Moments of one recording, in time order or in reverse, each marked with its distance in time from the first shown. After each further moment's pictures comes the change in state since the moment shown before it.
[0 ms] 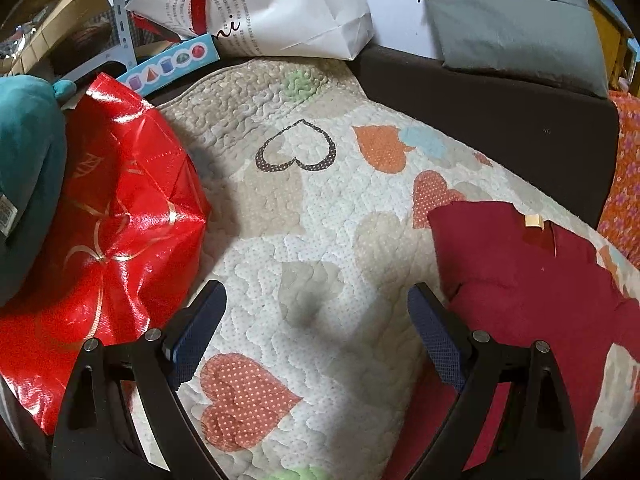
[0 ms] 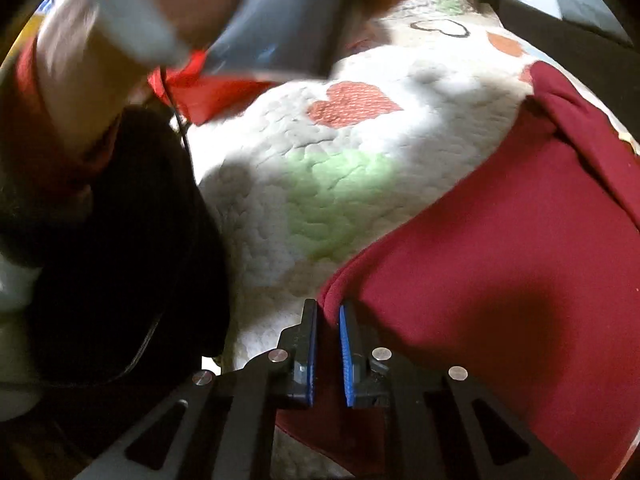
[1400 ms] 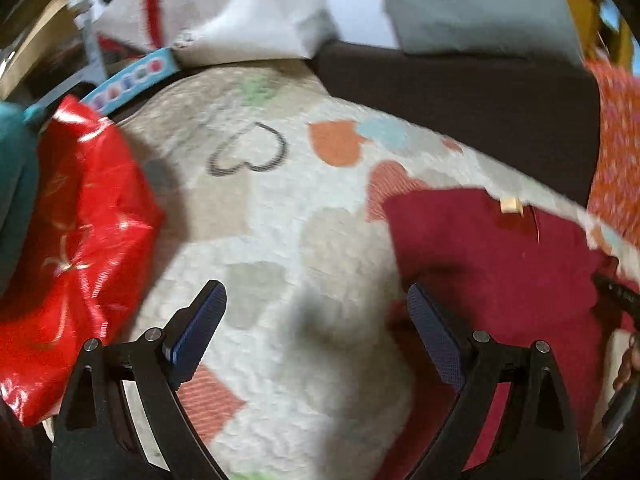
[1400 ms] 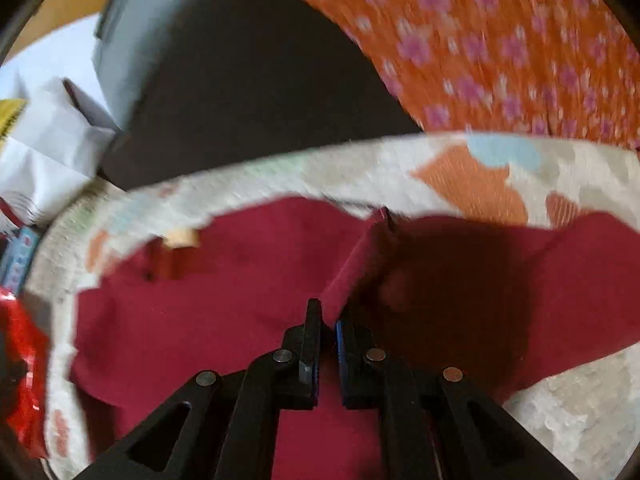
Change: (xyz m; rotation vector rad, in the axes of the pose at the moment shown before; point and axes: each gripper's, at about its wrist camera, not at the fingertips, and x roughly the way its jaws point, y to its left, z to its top) left arm 0.013 -0.057 -0.010 0.095 -0.011 -0.022; right arm -0.120 -0.412 -0.018 0.828 -0.362 -0.453
